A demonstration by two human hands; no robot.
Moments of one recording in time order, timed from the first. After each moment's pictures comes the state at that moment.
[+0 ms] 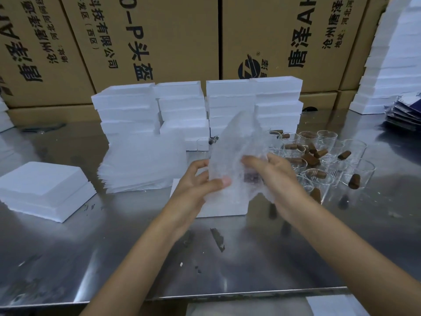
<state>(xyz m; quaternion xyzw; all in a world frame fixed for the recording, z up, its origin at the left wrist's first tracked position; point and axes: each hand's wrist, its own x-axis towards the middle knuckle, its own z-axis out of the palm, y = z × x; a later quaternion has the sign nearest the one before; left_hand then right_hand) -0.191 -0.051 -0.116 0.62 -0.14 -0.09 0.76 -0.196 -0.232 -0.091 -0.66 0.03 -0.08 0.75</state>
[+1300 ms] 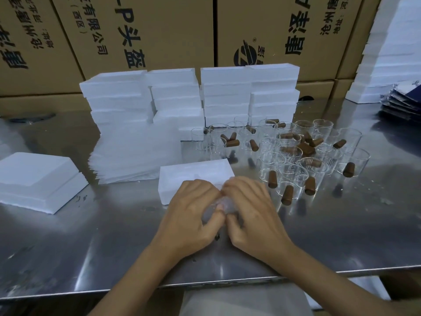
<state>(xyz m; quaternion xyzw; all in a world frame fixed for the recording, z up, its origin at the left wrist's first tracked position) -0.221 -0.048 -0.156 0.85 -0.35 0.27 0.27 -0.242 -0.217 -0.167 -0.89 -0.24 -0.31 0.24</state>
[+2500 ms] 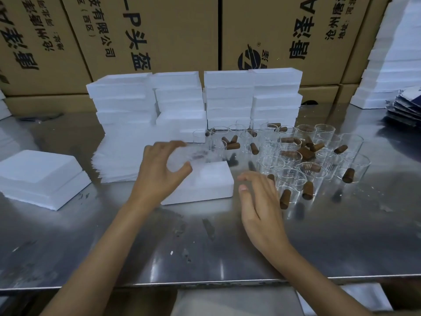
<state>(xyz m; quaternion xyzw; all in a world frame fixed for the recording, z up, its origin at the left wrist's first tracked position) -0.154 -0.009 -0.127 0.89 -0.14 0.27 0.33 -0.233 -0.226 -0.172 -0.84 -0.09 -0.31 0.43</state>
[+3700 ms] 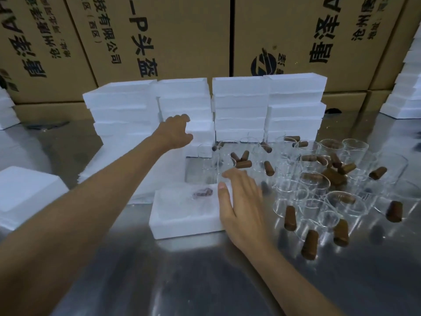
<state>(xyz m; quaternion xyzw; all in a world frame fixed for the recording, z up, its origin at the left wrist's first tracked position) 0.039 -0.021 -0.067 0.98 -0.07 0.09 0.13 -0.136 -0.200 -0.170 -0.89 -0.10 -0.26 0.37</state>
